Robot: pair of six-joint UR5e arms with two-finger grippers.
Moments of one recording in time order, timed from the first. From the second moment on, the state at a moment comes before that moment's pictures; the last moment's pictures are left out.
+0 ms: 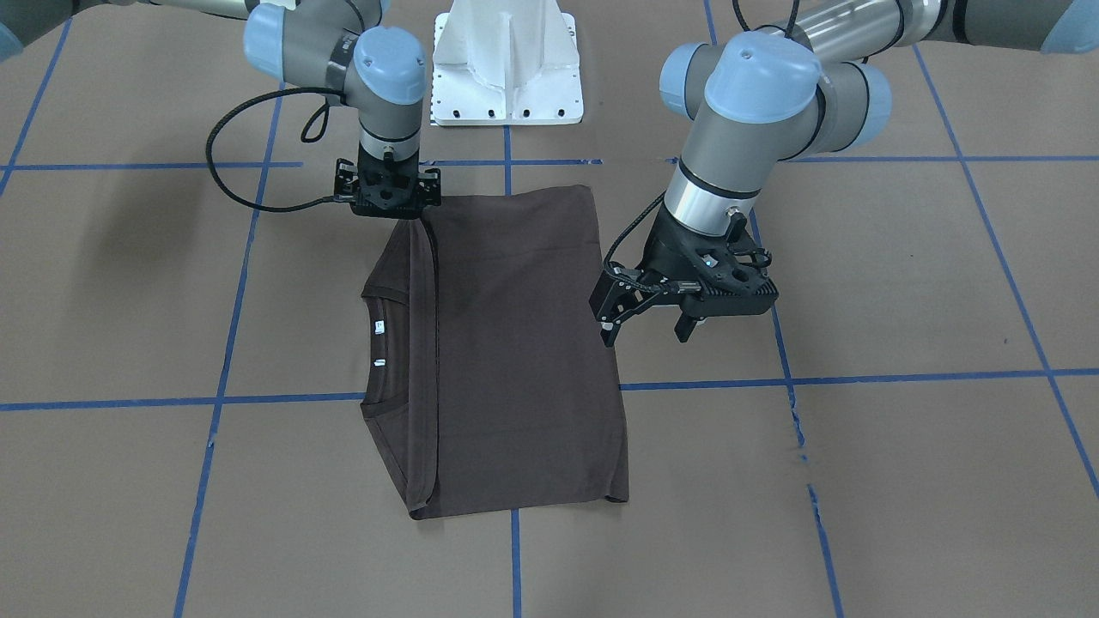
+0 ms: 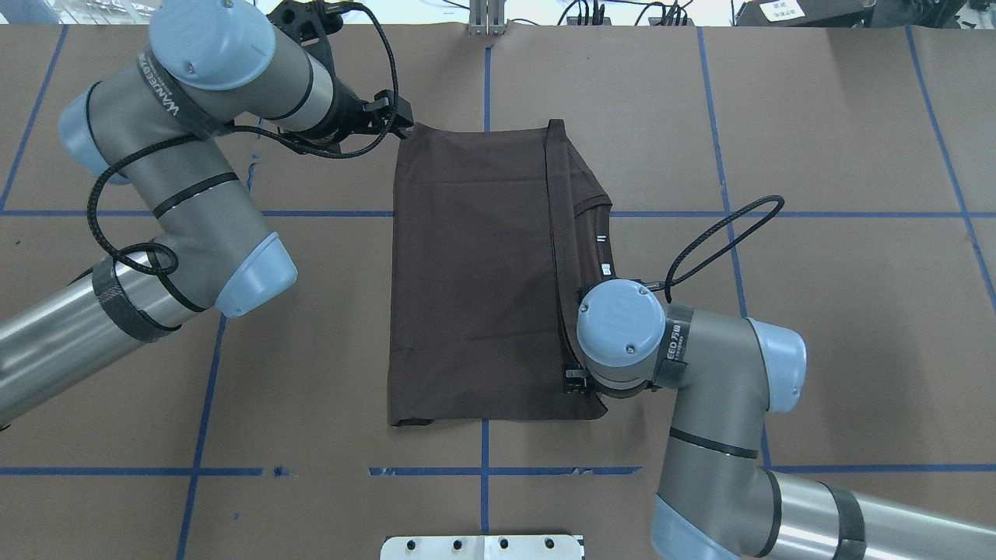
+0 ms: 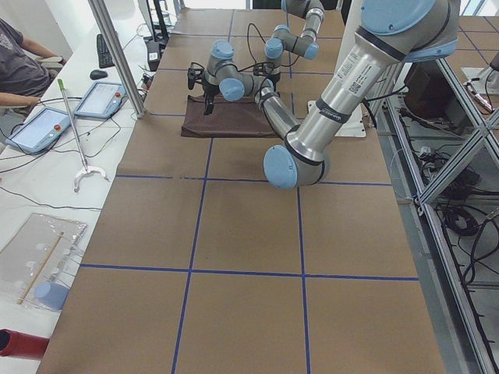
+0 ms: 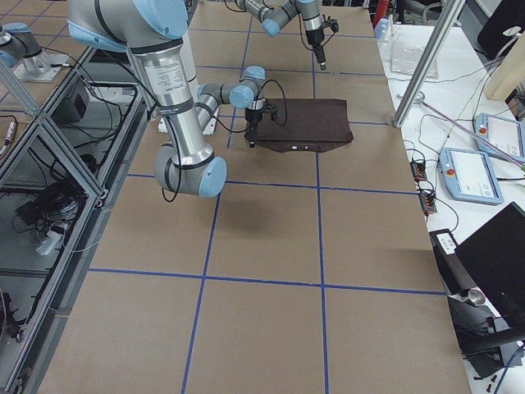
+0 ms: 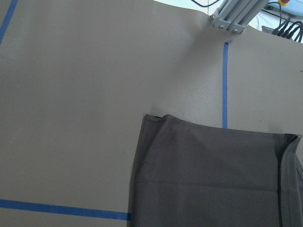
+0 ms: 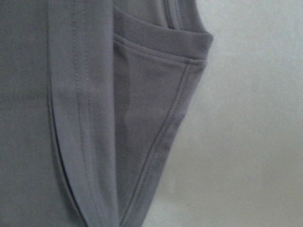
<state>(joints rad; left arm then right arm) -0.78 -2.25 -1.64 -1.83 -1.88 -1.27 0.37 -1.11 1.86 -1.79 1.79 1.23</state>
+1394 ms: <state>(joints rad) -0.56 -2.07 -1.74 -1.95 -1.86 -1.75 0.48 -1.18 2.00 -1.59 1.86 1.30</state>
